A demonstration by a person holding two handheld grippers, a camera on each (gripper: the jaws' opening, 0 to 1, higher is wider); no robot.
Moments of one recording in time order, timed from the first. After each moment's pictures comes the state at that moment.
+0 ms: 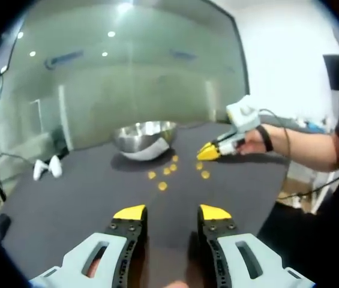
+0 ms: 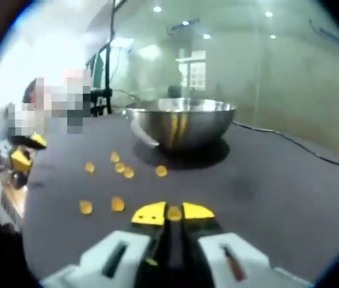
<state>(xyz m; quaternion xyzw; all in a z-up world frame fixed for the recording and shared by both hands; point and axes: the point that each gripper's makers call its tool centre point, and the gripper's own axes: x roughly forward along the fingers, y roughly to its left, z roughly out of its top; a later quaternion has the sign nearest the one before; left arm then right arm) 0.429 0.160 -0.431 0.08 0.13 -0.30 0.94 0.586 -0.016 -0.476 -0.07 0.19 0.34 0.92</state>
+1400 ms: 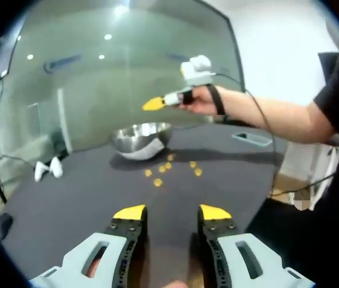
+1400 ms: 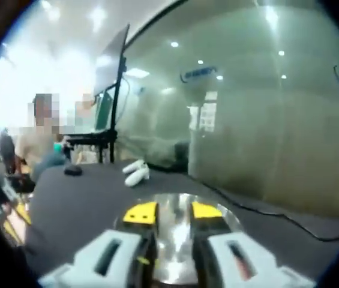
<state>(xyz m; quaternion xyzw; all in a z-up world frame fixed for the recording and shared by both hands) 0.410 0.165 -0.432 0.09 0.13 -0.31 0.94 0.671 0.064 -0.328 -0.08 0.05 0.38 0.92</state>
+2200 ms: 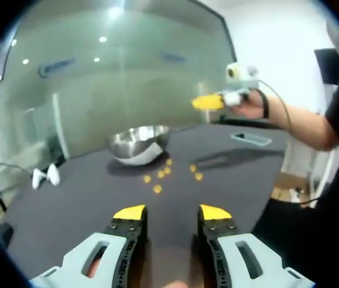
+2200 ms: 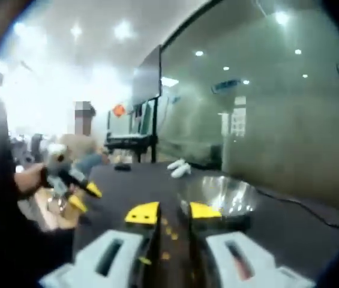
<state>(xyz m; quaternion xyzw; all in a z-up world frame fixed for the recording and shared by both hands) 0.419 0.156 -0.424 0.10 0.12 -0.32 0.93 0.516 -0.002 -0.356 -0.09 0.03 0.49 0.86</state>
